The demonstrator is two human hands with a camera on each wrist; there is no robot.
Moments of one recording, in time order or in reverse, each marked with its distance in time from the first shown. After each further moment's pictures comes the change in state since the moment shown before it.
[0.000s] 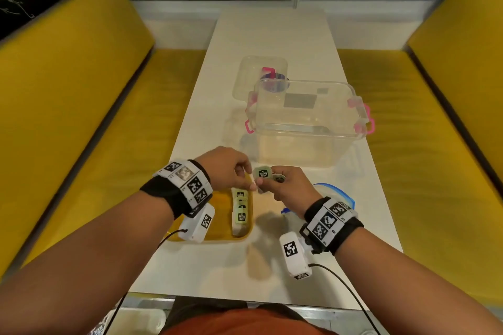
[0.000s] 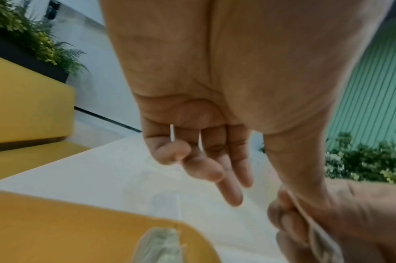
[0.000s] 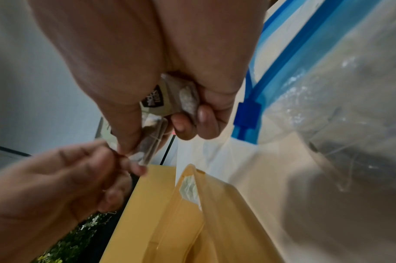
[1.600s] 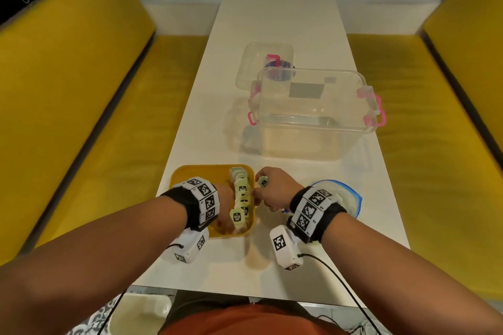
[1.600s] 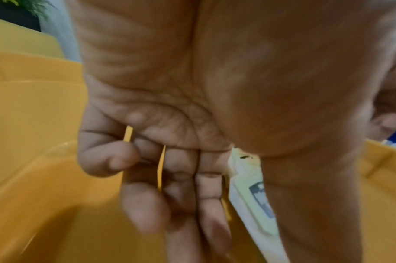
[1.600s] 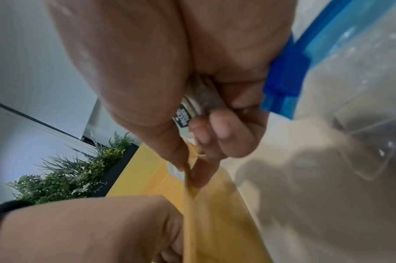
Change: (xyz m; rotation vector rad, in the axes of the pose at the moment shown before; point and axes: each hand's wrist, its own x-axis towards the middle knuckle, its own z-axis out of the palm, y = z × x) left_hand 0.012 -0.023 0.068 0.341 -0.558 -0.224; right_hand 0.026 0.008 0.023 -0.345 -0.200 0.286
